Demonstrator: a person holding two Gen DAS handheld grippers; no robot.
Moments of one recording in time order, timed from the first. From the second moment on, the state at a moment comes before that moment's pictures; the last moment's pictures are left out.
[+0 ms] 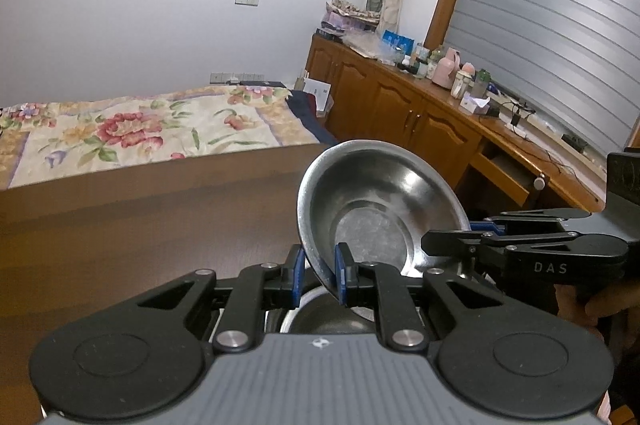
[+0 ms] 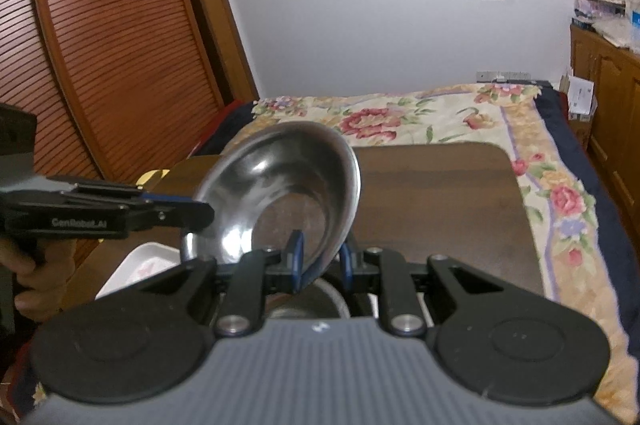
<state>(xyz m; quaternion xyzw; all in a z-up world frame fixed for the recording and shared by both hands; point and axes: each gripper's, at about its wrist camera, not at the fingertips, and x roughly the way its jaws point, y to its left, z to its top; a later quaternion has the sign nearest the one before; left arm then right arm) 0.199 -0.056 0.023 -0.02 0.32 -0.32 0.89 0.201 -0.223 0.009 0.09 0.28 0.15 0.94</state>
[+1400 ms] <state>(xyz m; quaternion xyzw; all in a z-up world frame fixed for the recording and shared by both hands) 0.128 -0.078 -0.047 0.07 0.25 -0.23 0.94 0.162 -0.198 -0.055 0.10 0.21 0.07 0.97</state>
